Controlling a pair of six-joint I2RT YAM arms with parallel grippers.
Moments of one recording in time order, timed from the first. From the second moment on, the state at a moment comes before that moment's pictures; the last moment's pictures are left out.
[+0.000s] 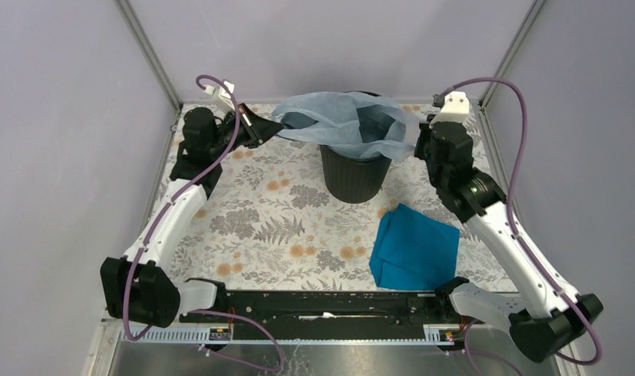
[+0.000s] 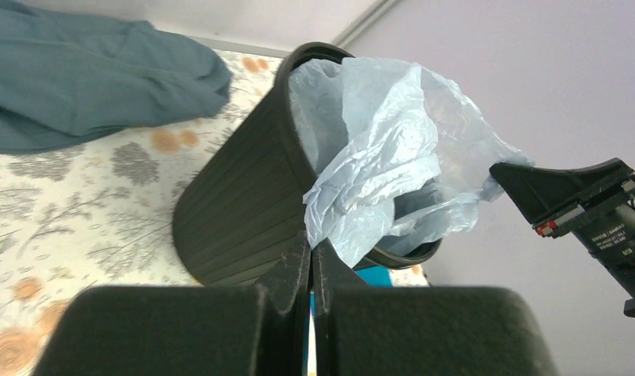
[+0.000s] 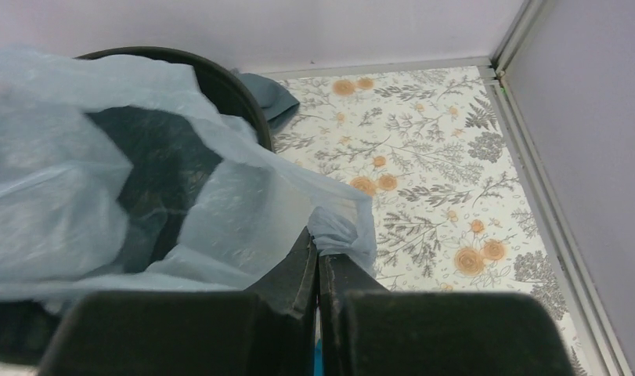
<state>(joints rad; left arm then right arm) -0.18 1.27 1.09 0.09 0.60 -0.73 0.49 1.04 1.18 -0.41 0.53 0.17</state>
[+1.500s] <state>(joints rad) -0.15 1.18 1.05 0.15 0.65 -0.92 0.32 1.18 1.24 -0.51 0.04 1.01</state>
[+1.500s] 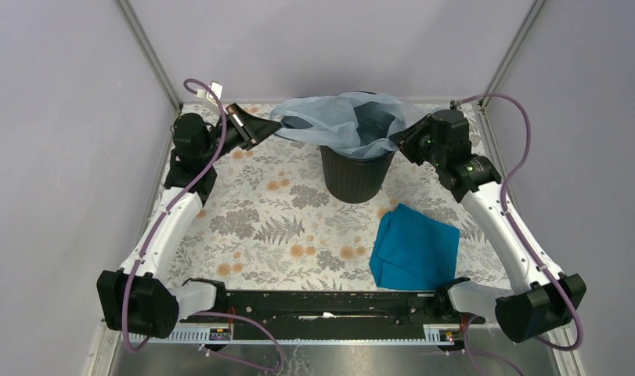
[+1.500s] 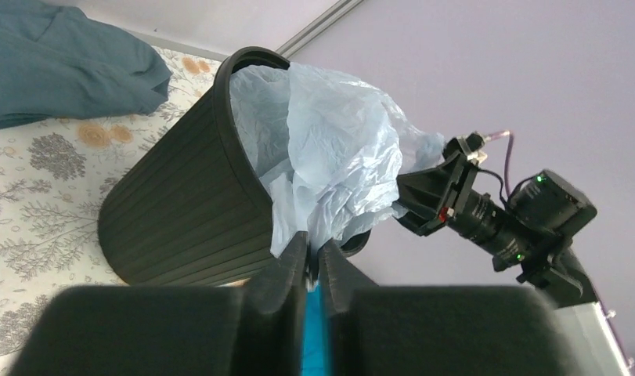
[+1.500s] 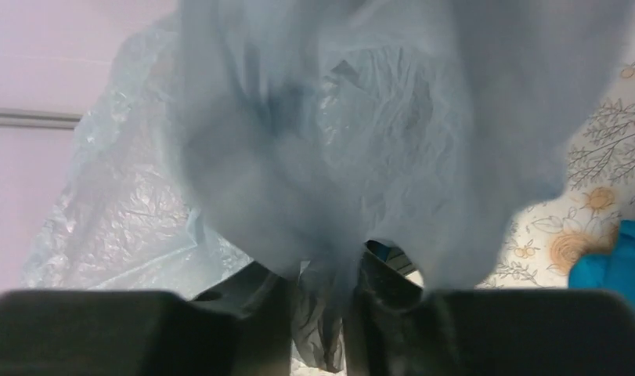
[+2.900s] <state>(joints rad) -0.18 1.20 1.18 0.02 0.67 -0.71 0.34 1.00 1.08 -0.37 -0.07 0.36</state>
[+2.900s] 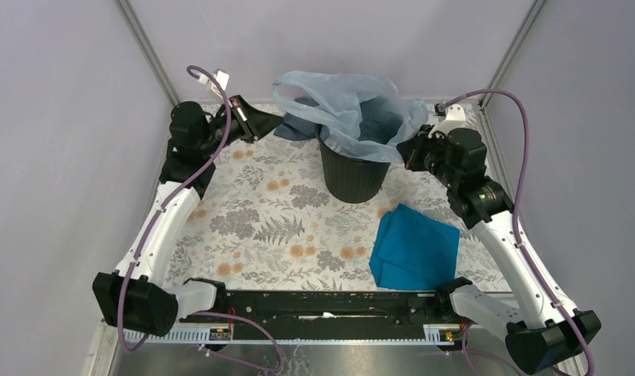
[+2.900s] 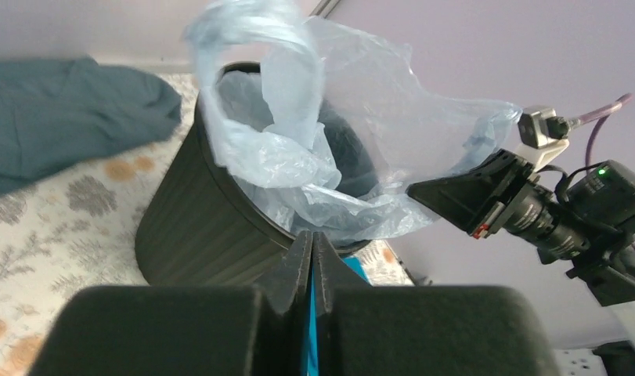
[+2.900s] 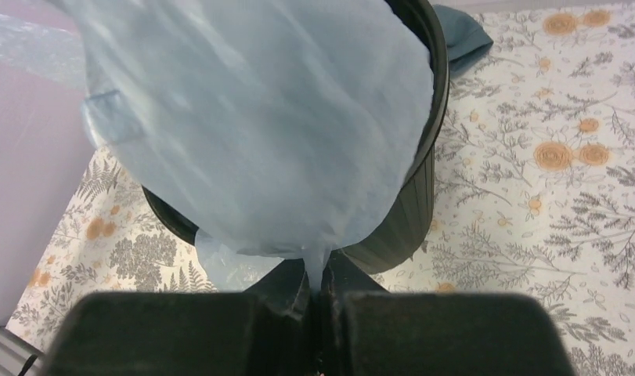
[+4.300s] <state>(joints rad) -0.30 1.71 1.03 1.46 0.89 -0.93 0.34 0.97 1.05 -0.24 -0.12 0.26</state>
